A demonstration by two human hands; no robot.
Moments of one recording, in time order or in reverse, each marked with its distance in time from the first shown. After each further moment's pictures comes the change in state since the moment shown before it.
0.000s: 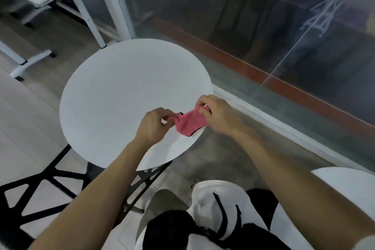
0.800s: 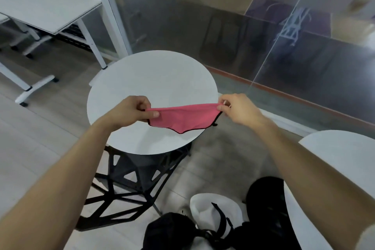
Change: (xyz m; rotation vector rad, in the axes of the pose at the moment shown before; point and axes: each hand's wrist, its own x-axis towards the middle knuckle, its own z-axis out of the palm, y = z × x) left_hand -0.095 -0.014 -0.184 -0.263 -0.327 -0.114; right_hand -0.108 -0.080 0.009 -0.131 0.137 0.241
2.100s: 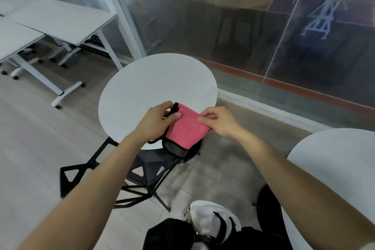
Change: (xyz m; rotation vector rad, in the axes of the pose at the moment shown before) left_hand -0.020 0.068 0.135 0.213 0.188 0.098; right_hand -0.046 0.017 0.028 0.780 -0.201 0.025
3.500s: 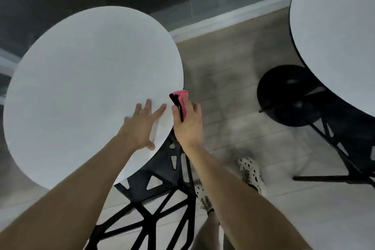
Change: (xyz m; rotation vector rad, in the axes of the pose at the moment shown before) left_hand 0.129 -0.215 0.057 1.179 -0.730 0.433; right_hand 0.115 0.168 0.273 0.102 1.102 0.333
